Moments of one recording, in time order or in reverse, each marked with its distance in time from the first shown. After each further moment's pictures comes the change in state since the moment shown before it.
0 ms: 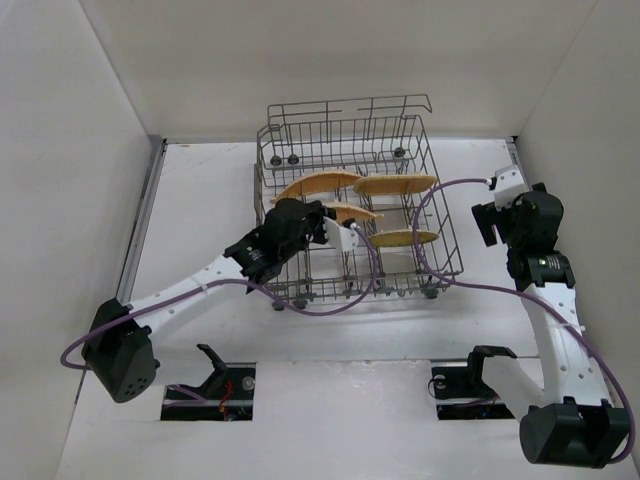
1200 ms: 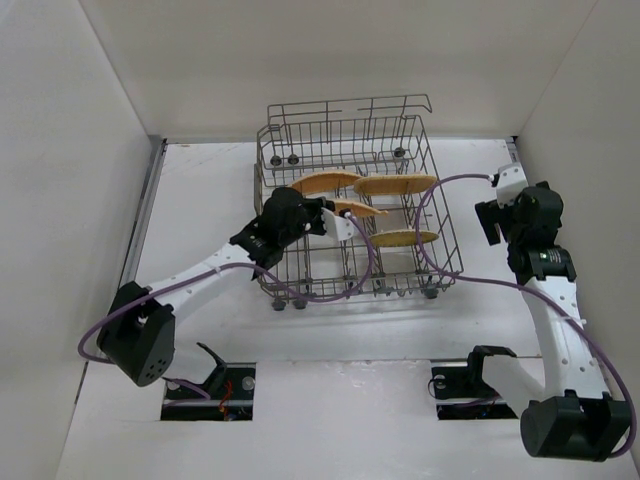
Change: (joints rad) left arm 0.121 0.109 0.000 0.135 0.224 -0.039; right arm 0.002 0.035 0.040 -0.049 0.077 0.008
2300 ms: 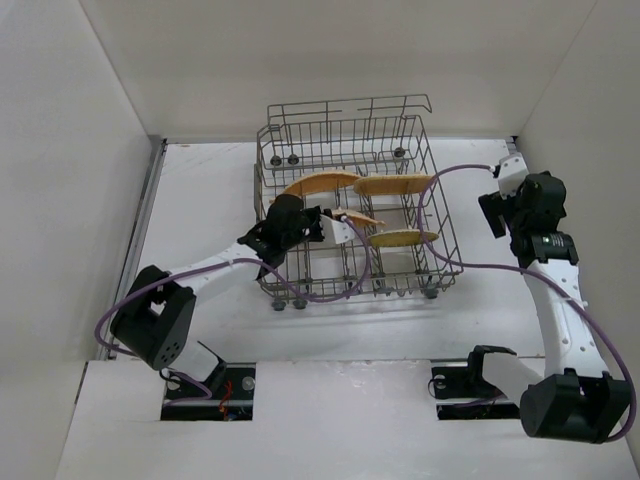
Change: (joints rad) left arm 0.047 0.113 -0.071 0.097 0.058 -0.078; right arm -0.030 0.092 0.082 -0.021 0.006 -0.056
